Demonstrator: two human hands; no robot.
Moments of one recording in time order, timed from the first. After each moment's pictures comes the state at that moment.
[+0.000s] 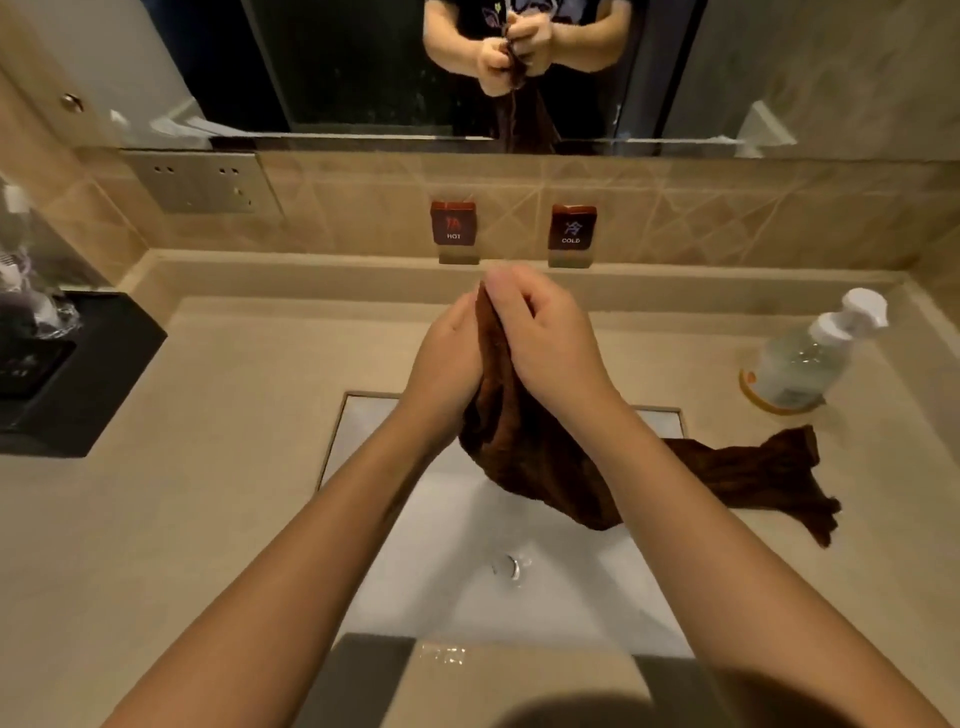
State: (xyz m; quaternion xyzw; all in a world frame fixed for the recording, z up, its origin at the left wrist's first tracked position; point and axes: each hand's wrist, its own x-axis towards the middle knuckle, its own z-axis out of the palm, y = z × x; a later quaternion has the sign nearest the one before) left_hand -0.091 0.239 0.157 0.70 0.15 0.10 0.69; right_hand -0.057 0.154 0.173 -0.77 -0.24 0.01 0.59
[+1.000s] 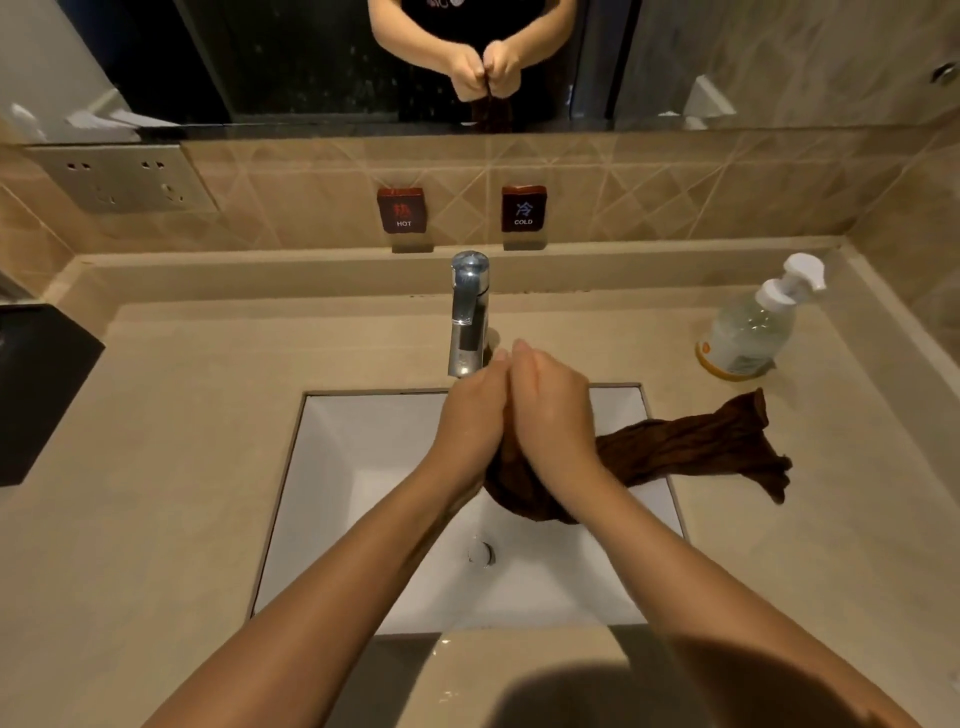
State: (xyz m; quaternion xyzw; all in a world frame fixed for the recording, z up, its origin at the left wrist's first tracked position) left_hand -0.100 0.185 0.110 0.66 0.24 0.01 0.71; right_hand -0.077 0.116 0.117 -0.86 -0.11 -0.01 0.50
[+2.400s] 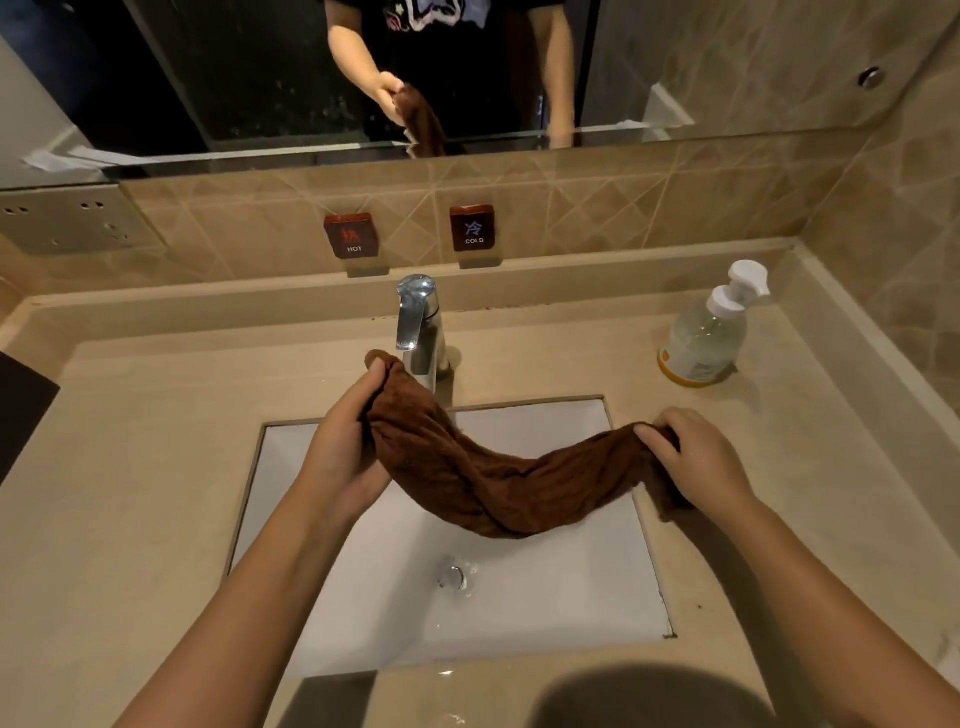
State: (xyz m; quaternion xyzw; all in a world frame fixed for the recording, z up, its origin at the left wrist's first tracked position) left_hand -0.100 0.221 0.120 0.37 0.25 0.00 0.90; right_hand -0.010 -0.085 0.017 -0.96 -0.07 0.03 0.27
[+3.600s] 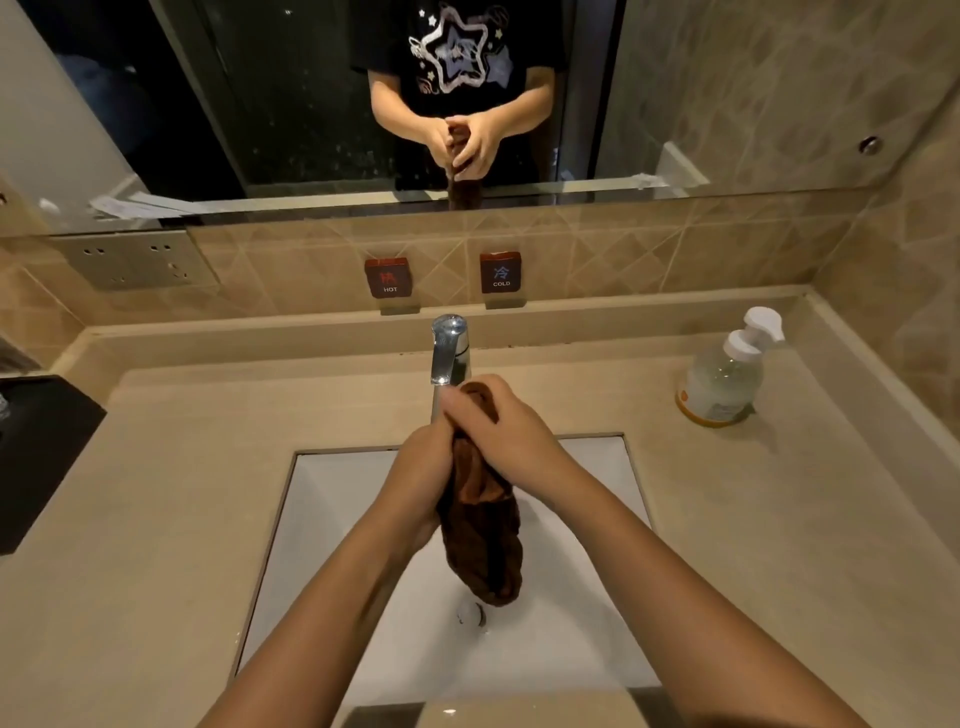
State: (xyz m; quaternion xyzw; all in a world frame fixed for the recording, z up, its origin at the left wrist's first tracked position) left_hand -0.103 0.195 0.138 0.61 0.24 -0.03 0.75; right_hand -0.052 0.109 0.135 -0.80 -0.15 0.20 0.55
